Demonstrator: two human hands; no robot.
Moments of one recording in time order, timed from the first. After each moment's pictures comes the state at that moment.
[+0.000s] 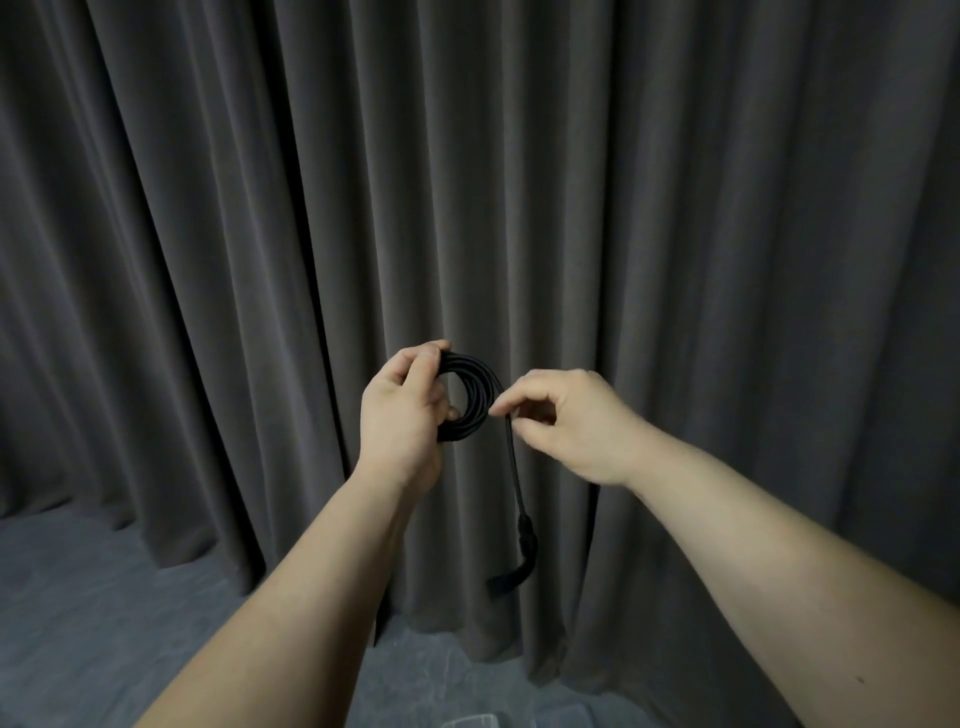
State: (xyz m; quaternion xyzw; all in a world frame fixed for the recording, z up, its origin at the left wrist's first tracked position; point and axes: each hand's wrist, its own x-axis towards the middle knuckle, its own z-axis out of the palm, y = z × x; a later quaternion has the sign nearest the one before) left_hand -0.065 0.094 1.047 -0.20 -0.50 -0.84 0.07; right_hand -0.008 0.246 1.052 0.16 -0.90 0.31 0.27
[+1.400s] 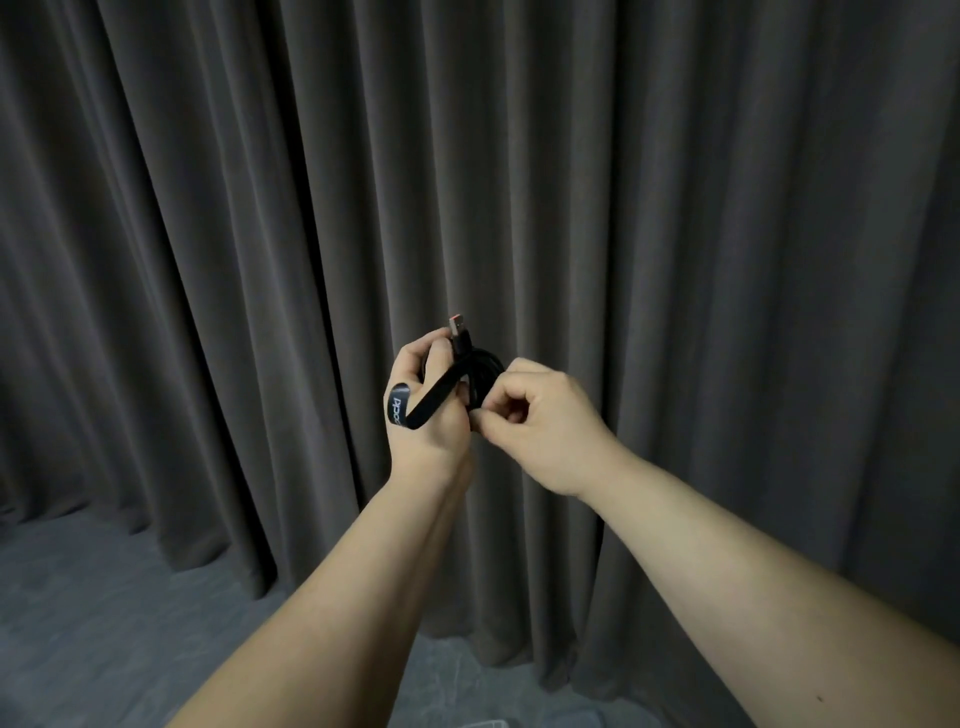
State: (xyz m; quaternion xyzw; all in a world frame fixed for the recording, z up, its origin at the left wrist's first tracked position) left_hand -0.050 0.114 1.055 -0.17 -0.48 -0.85 0.17; right_hand -0.017 0.212 1.047 0.14 -0.83 0.40 0.35
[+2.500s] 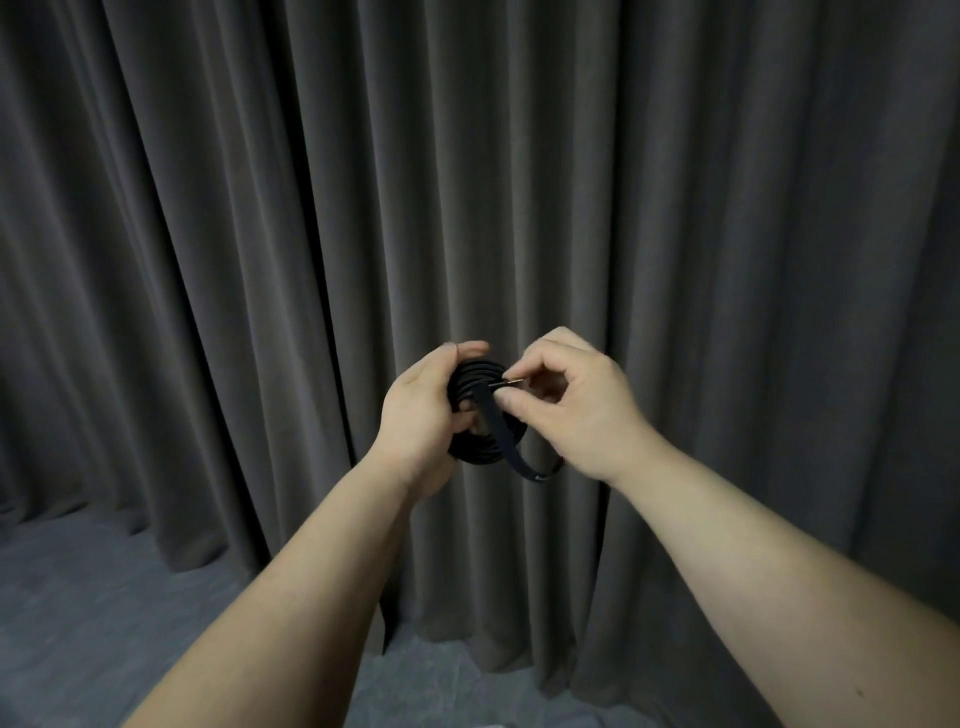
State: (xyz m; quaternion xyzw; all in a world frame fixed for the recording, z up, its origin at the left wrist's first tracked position) left_hand -0.047 0.094 1.069 -0.19 -0.57 -0.80 0.01; right_hand -0.016 0.234 1.058 0.17 -0.79 0.42 0.42
